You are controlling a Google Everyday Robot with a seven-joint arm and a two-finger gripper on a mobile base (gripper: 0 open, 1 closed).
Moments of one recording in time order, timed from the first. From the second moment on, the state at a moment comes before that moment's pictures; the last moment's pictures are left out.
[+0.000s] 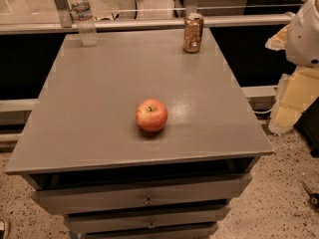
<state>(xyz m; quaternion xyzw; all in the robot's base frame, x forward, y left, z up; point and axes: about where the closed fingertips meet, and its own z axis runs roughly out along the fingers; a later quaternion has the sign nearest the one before) 0.438 -0.216 0.978 -0.60 0.78 -0.04 0.16</state>
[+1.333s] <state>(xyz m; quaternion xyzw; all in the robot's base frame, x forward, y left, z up) 0.478 -0.112 0.882 -0.60 0.76 0.09 0.23</state>
